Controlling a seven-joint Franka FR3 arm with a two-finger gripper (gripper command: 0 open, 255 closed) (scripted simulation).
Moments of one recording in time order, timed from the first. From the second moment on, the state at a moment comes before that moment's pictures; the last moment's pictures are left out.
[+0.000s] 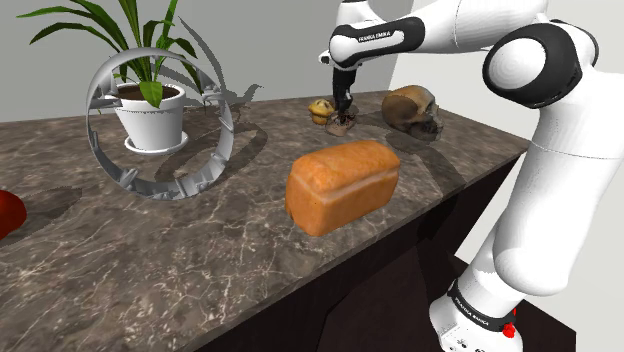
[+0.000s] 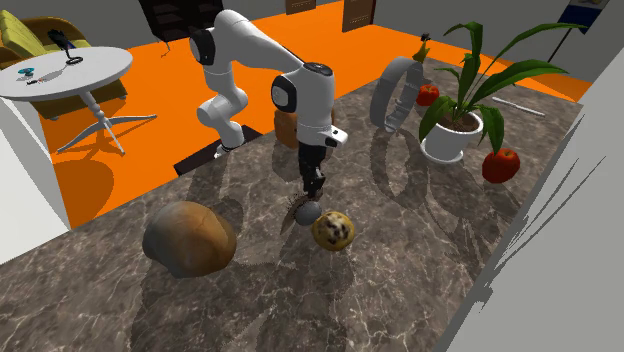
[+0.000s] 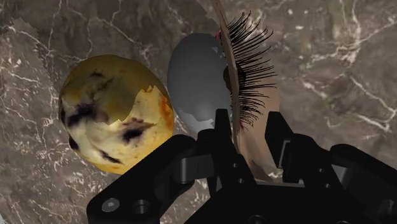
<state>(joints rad) 0.08 0.19 -0.28 -1.65 -0.17 1.98 -1.22</state>
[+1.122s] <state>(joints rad) 0.07 0.20 -0.28 -1.48 -0.16 1.82 -1.25</state>
